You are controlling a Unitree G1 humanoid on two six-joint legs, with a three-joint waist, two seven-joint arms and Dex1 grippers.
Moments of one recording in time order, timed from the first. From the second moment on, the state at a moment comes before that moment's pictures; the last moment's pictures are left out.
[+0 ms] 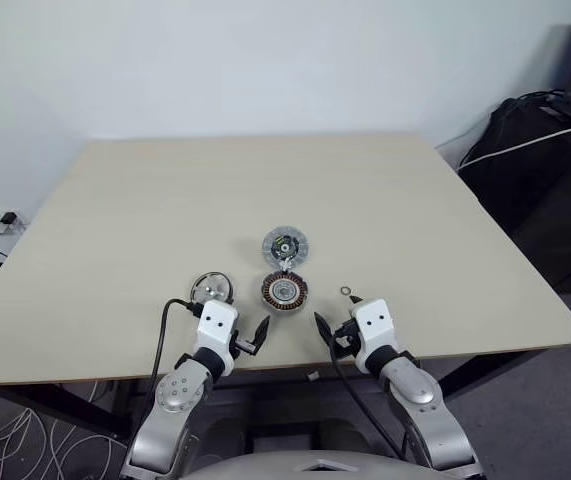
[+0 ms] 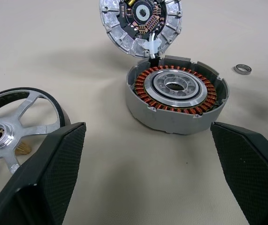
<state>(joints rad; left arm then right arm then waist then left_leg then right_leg) 0.27 0.14 -0.24 -0.18 -0.04 0.17 -0.28 0.26 -0.20 0.17 -0.20 0.00 0.19 0.26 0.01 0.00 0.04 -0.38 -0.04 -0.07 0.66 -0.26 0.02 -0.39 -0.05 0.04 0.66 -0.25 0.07</state>
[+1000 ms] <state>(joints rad) 0.26 0.14 -0.24 -0.18 -0.04 0.17 -0.28 0.24 -0.15 0.14 -0.20 0.02 0.25 0.23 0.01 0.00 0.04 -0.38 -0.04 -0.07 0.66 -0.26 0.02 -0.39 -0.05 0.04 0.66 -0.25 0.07</state>
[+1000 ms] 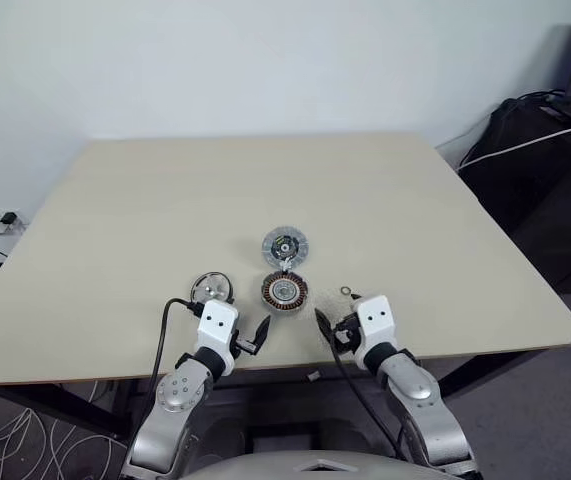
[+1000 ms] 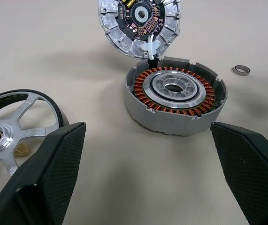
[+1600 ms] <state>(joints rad) 0.25 0.14 -0.25 -0.18 -0.04 0.17 -0.28 -0.01 -0.10 0.05 -0.02 0.03 0.43 0.11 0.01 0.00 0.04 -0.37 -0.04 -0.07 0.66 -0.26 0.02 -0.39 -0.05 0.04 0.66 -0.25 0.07</state>
